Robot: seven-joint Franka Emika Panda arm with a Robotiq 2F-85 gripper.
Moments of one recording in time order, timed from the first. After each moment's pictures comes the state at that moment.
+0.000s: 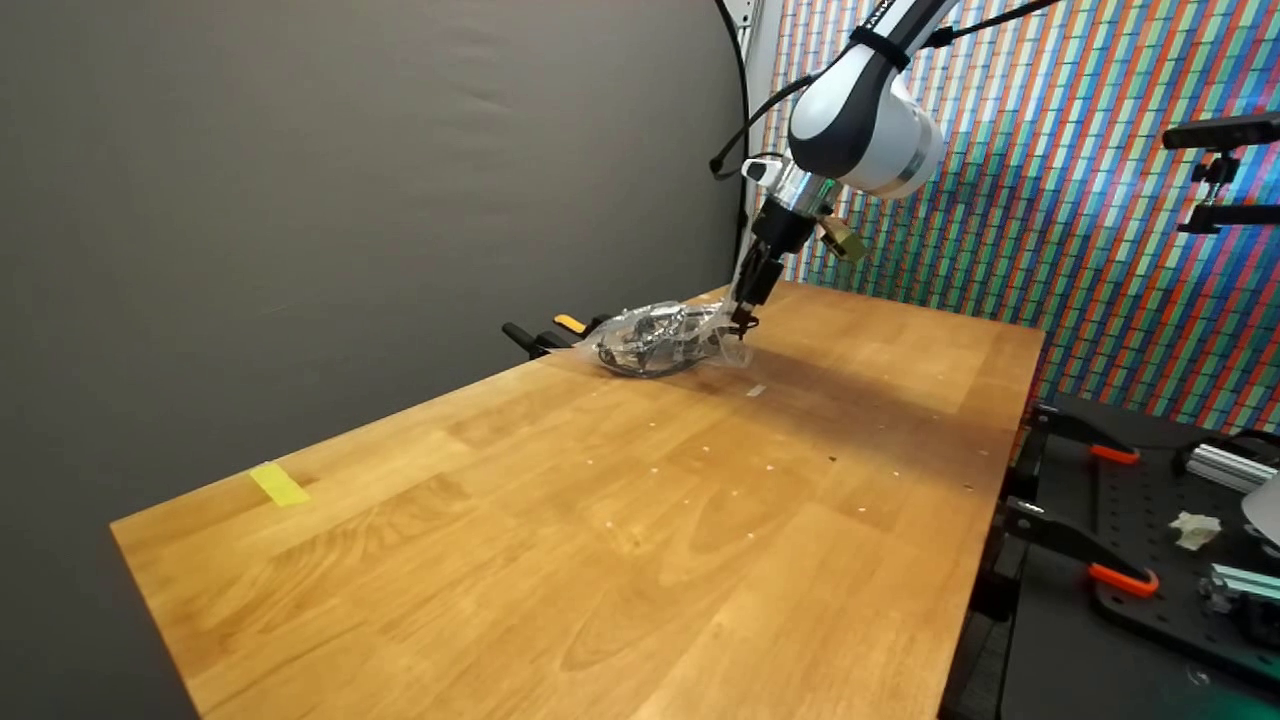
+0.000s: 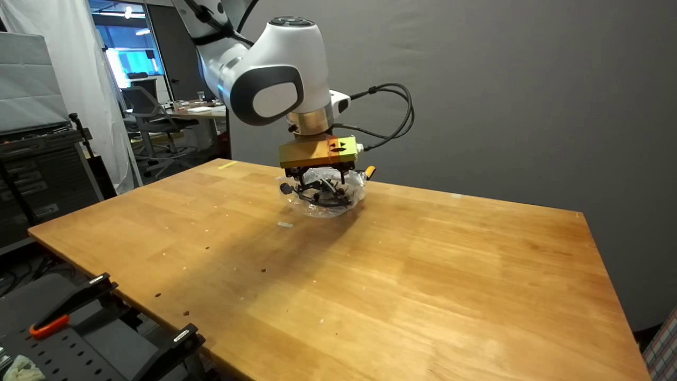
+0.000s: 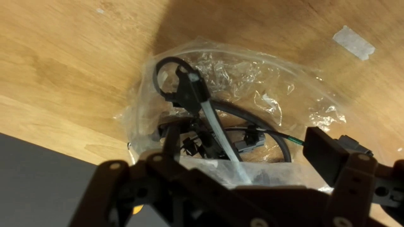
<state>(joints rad) -0.54 0.48 0.45 -2.27 0.23 3.03 -1.01</state>
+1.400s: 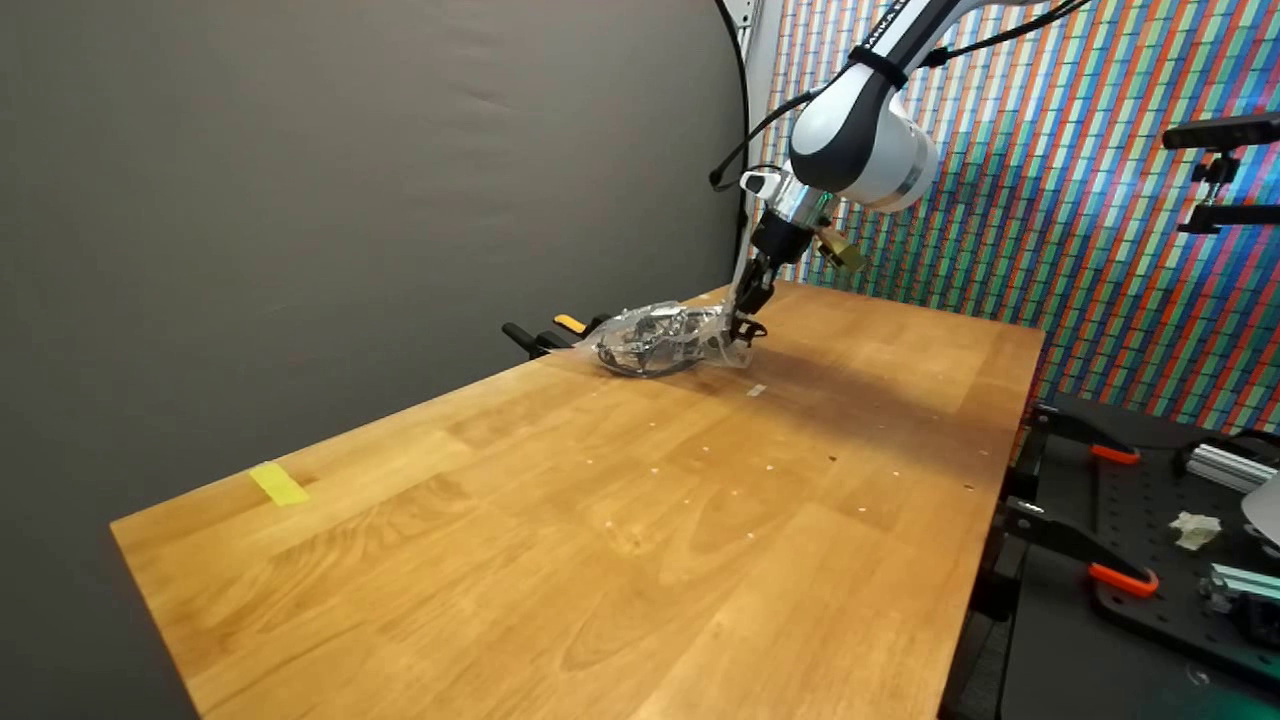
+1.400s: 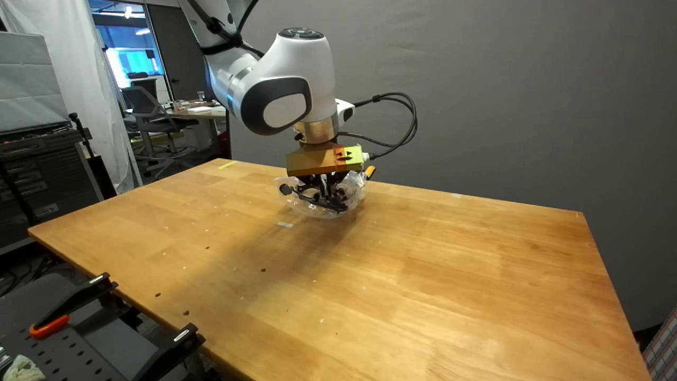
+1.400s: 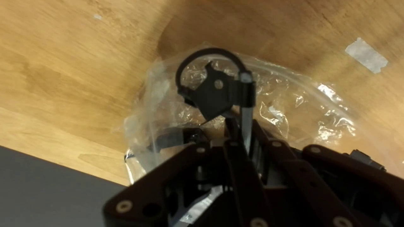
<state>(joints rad) -0.59 0.54 0.47 -2.25 0.16 3.03 -1.01</state>
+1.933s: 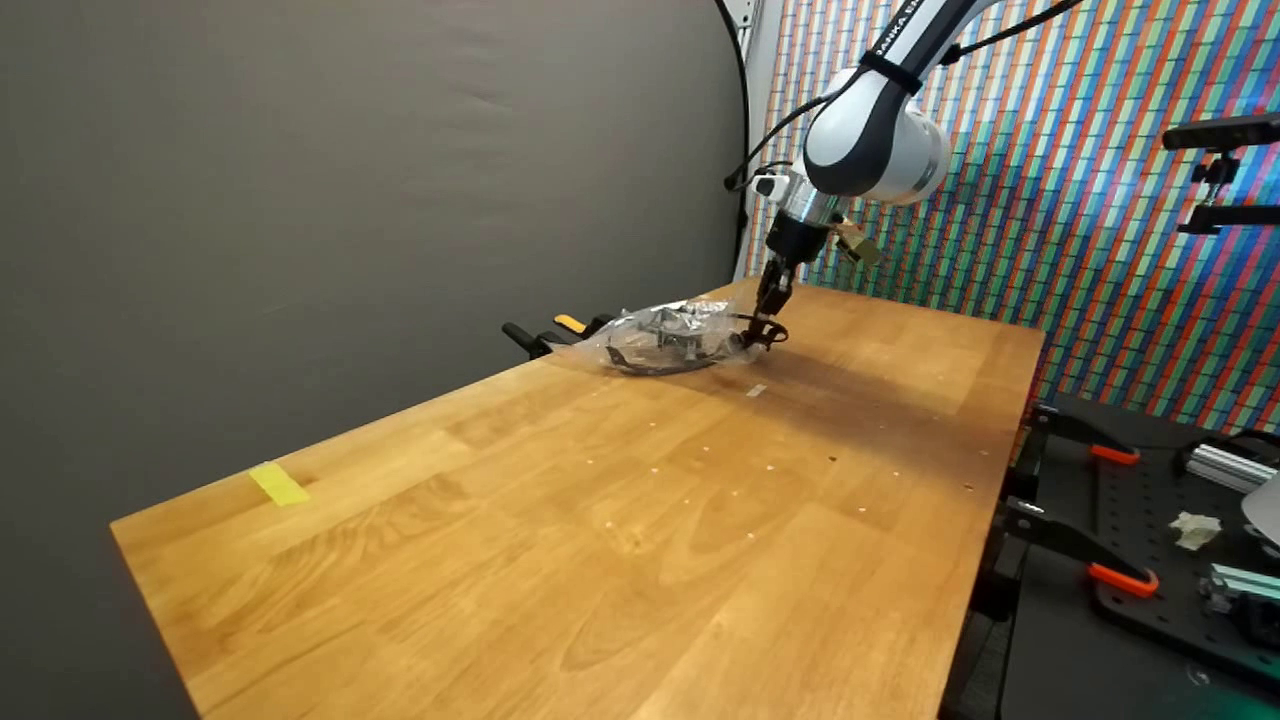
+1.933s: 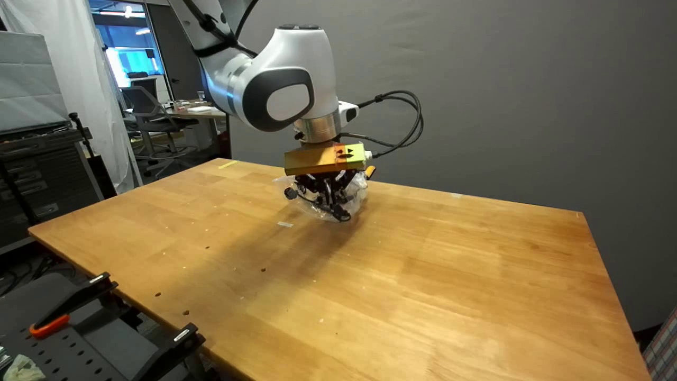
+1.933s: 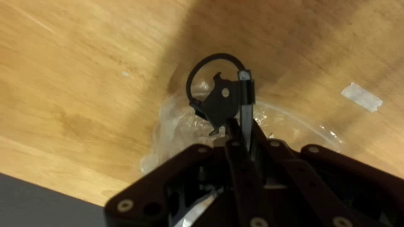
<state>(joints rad) -0.44 0.46 0.28 -2.28 0.08 2.97 -0.87</state>
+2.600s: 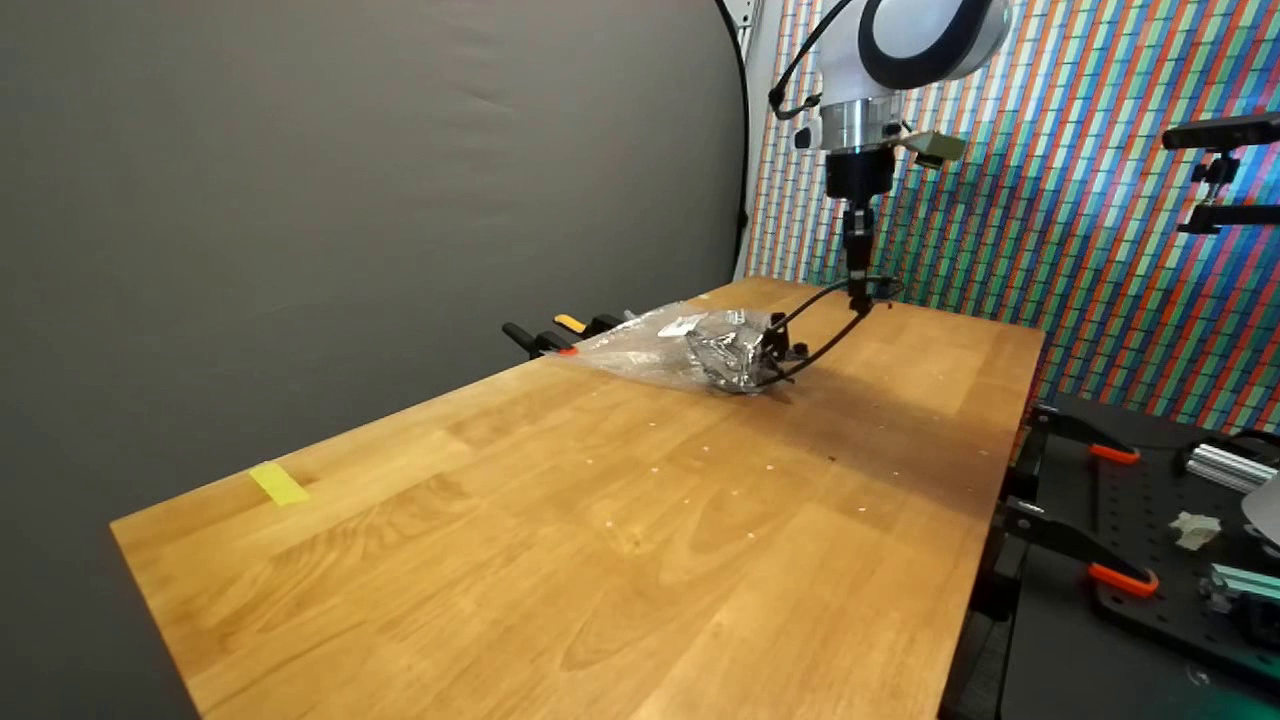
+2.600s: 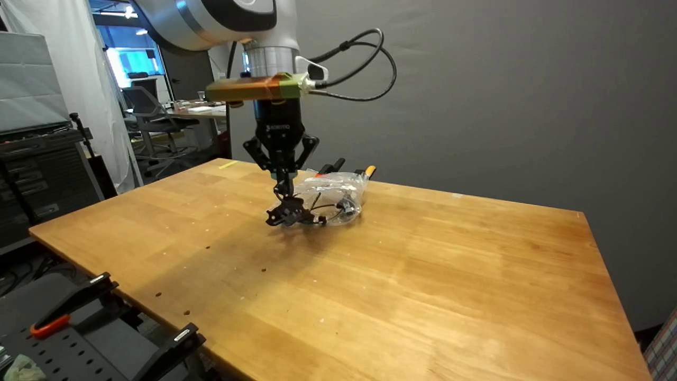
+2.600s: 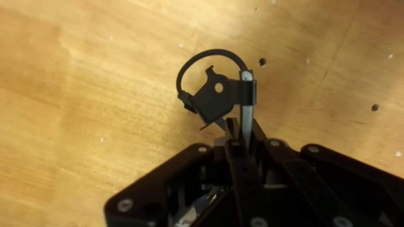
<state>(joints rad) -0.11 0.08 -0.01 -2.40 -0.16 2.34 -0.40</state>
